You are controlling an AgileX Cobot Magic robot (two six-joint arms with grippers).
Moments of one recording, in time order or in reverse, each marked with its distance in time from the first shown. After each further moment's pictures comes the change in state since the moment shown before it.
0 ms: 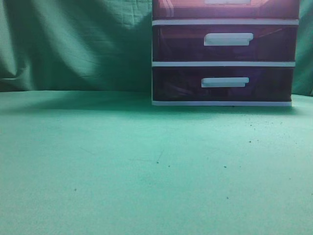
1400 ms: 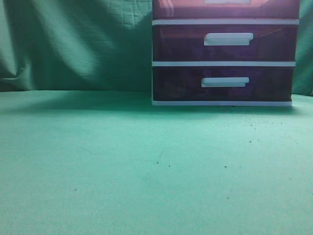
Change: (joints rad) left arm -0.326 -0.406 0.007 0.082 0.404 0.002; right arm 0.097 0.832 -0.803 0.087 -0.039 -0.767
